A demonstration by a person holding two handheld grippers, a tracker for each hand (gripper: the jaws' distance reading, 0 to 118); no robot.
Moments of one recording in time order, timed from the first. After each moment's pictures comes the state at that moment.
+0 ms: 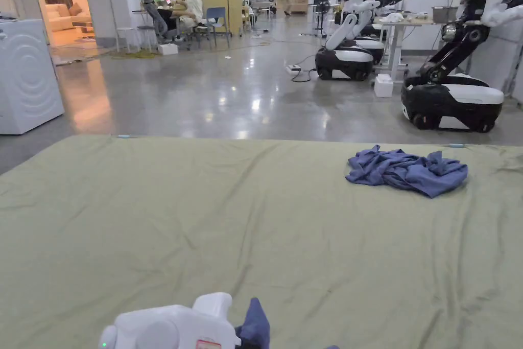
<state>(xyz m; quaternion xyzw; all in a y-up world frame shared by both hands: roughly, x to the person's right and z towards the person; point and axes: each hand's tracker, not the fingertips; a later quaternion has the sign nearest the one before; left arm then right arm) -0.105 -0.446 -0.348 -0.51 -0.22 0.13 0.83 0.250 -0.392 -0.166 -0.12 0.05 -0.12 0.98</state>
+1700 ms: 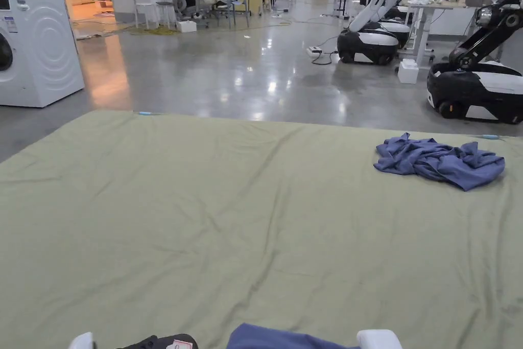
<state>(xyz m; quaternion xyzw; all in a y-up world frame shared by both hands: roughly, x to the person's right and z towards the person) -0.315 -0.530 -0.284 -0.37 -0.29 0.53 0.71 0.107 -0.514 -0.337 -0.50 0.21 -0.05 0.84</state>
